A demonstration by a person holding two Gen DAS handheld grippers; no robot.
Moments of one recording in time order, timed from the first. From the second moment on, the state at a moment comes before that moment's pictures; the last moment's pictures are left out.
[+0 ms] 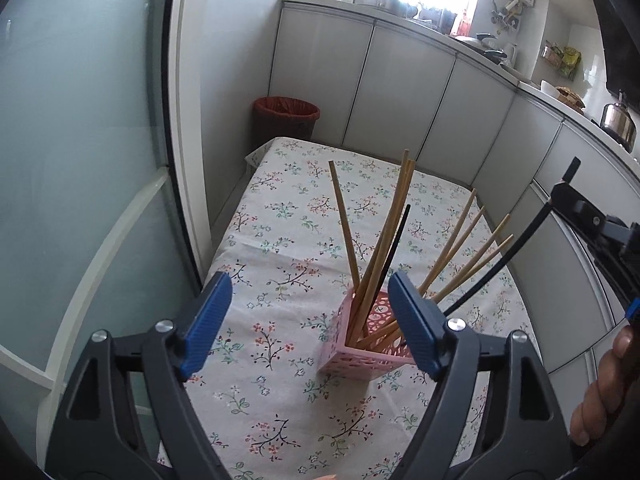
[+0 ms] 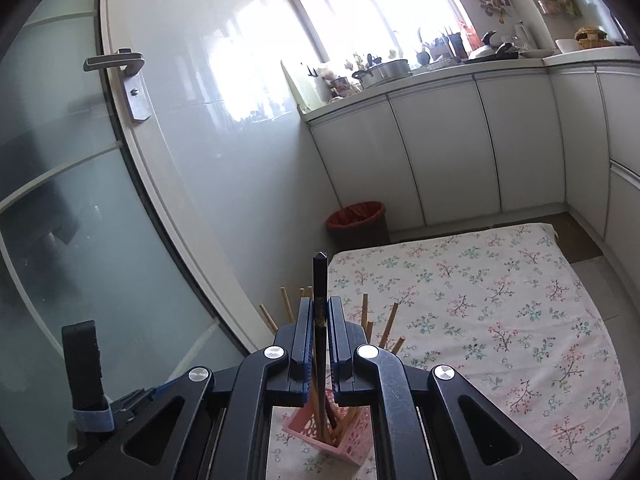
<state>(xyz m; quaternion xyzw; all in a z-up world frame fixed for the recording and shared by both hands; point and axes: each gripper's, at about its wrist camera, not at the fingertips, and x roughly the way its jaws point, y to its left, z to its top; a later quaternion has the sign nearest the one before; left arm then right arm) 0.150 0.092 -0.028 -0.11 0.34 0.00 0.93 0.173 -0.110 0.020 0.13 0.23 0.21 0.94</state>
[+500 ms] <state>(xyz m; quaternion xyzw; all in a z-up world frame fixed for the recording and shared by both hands) 0.152 0.094 -0.030 -0.11 0.35 0.00 0.93 0.192 -0.085 -0.024 0.09 0.27 0.19 0.94</state>
